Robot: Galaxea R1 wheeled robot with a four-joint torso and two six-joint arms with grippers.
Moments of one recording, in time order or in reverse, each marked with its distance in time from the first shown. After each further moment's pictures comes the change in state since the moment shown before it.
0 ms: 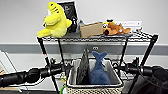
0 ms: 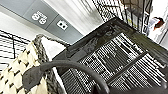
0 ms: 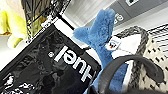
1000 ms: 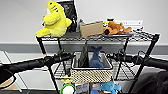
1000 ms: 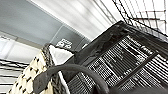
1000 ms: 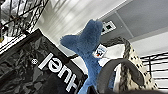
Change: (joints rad) left arm -0.104 0.313 -0.499 0.001 0.082 0.001; right arm 0.064 0.341 -0.547 -0.006 -0.030 0.000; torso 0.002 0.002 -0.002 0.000
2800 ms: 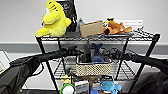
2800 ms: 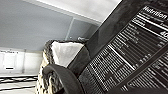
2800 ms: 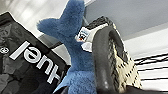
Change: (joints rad) left arm -0.070 0.384 -0.481 0.140 0.291 0.009; right arm -0.003 0.235 -0.430 -0.056 -0.128 0.014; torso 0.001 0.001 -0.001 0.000
